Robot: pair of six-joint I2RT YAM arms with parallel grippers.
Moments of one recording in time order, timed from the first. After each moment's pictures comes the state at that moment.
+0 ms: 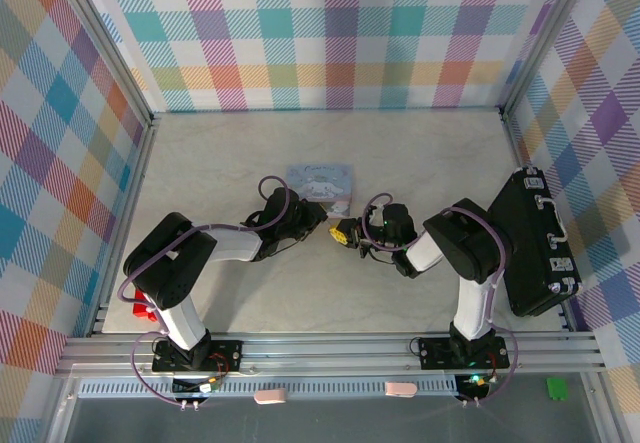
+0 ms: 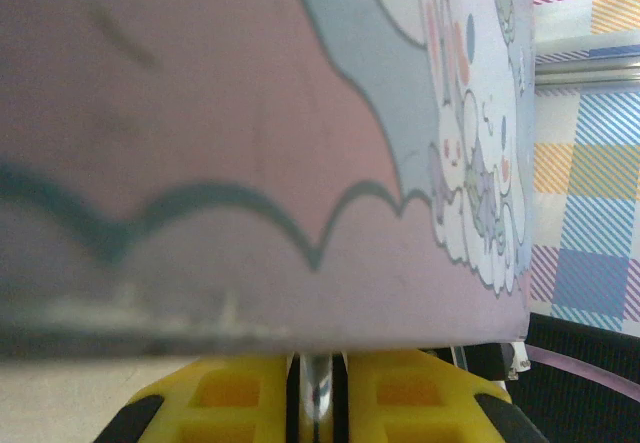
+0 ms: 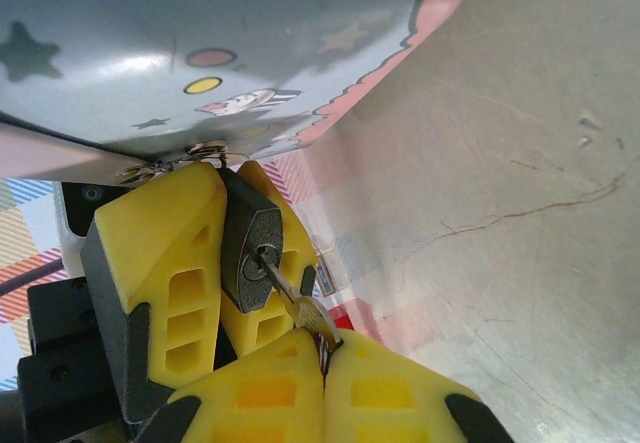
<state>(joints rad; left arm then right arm) -0.64 1.73 0.74 0.44 0.16 -1.29 0.56 1.90 0.51 1.07 -0.61 1.64</state>
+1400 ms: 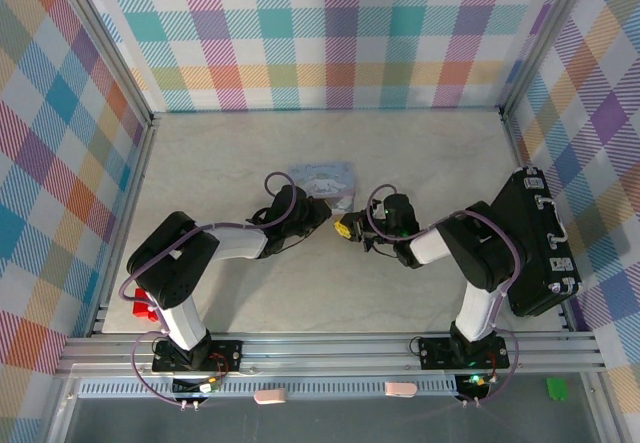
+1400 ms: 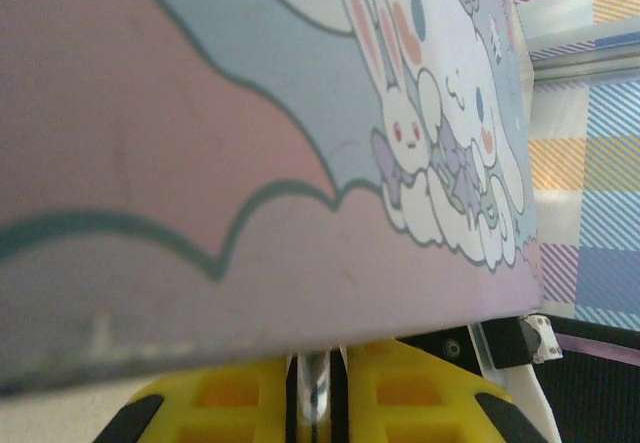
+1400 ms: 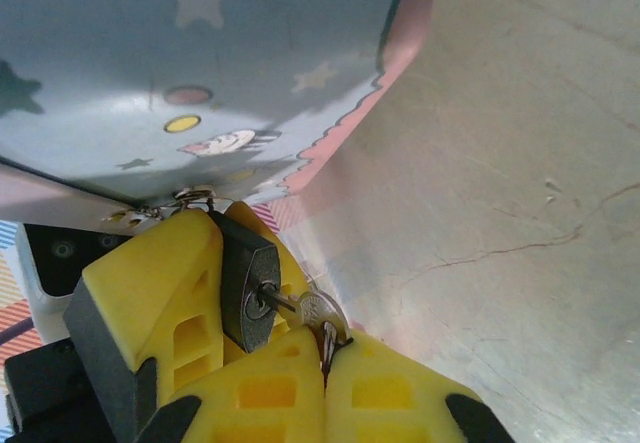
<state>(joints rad) -0.68 1.75 0.80 0.39 0.11 -1.23 0.53 1.81 0.57 0.83 -0.61 1.61</state>
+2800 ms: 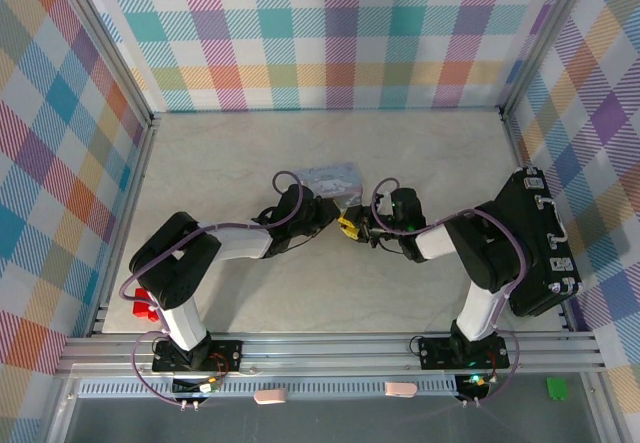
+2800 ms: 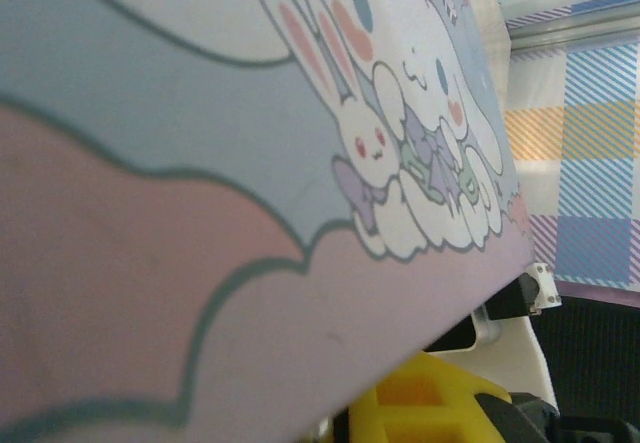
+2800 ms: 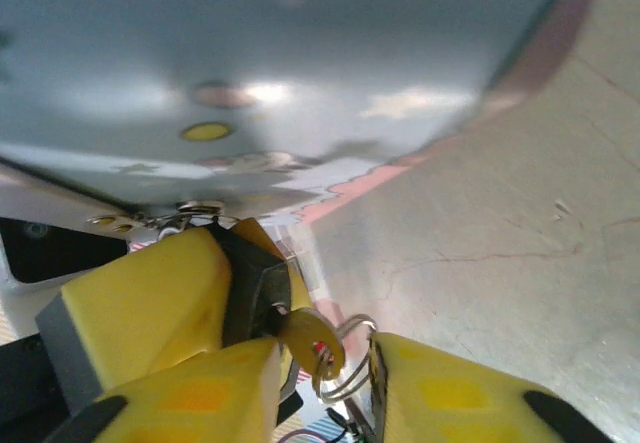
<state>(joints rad) -0.71 1.75 0.83 0.38 0.12 -1.23 0.45 1.79 0.58 0.76 -0.72 1.44</state>
